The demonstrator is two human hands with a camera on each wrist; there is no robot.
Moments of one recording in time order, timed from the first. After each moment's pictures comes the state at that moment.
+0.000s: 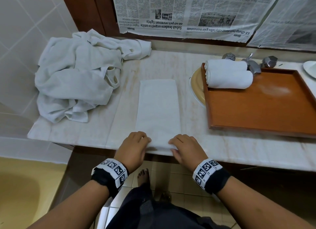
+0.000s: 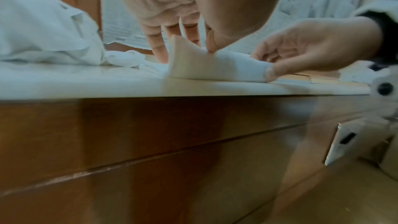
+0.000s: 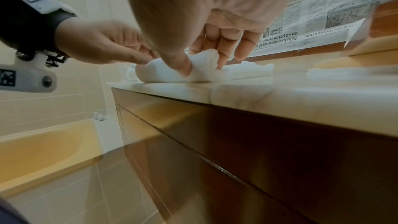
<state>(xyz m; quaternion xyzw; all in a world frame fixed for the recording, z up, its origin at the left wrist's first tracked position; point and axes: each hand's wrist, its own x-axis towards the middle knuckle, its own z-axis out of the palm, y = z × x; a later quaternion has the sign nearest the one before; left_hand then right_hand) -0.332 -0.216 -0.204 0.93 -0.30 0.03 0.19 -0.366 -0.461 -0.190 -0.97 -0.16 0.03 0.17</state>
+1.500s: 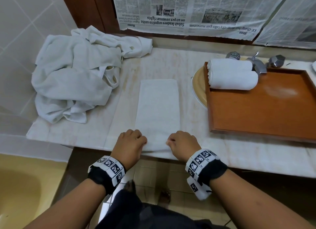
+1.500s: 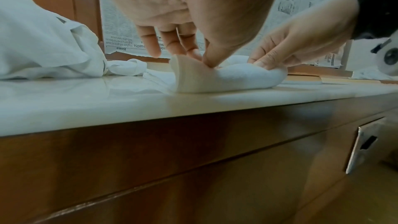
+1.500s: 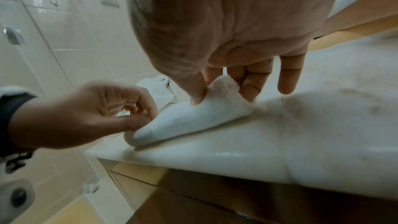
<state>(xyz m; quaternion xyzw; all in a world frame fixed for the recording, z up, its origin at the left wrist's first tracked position) -0.313 -0.217 -0.198 0.95 -0.28 0.04 0.13 -0.324 -0.448 -0.167 -0.96 -0.02 0.21 0.17</state>
